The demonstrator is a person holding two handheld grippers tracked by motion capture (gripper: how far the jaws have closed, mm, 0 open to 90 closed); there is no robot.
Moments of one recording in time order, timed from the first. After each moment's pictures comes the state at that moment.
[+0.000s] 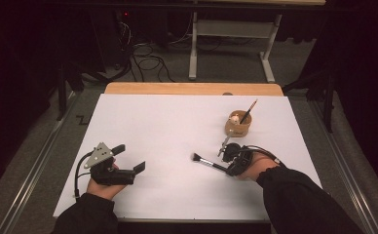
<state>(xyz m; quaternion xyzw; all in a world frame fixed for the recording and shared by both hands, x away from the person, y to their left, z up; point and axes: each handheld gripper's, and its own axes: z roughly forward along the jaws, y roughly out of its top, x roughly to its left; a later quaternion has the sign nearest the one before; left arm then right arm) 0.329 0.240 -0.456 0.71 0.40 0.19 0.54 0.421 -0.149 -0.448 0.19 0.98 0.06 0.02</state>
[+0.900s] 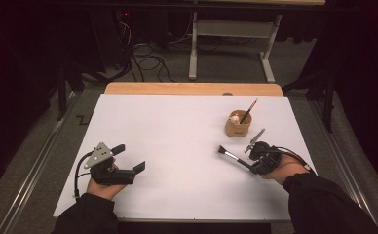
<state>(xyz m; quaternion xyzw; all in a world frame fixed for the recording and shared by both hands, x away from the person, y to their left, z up) 0.329 0.240 -0.456 0.71 0.40 0.19 0.54 0.413 -0.224 -0.430 0.27 0.96 0.07 0.06</state>
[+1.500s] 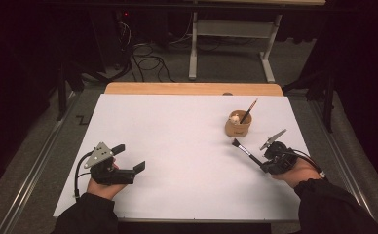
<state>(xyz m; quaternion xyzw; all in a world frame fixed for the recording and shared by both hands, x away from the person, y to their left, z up) 0.329 0.240 -0.456 0.71 0.40 0.19 0.54 0.406 -0.256 -0.429 0.35 0.93 0.12 0.09</state>
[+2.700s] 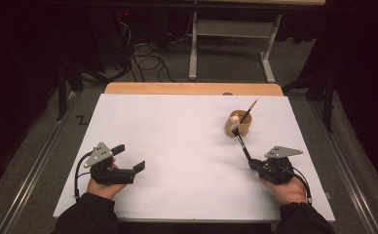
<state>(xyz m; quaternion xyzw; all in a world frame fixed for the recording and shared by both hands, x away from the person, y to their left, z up) 0.330 0.241 -0.458 0.71 0.41 0.19 0.54 0.374 -0.260 -0.465 0.38 0.83 0.36 0.16</state>
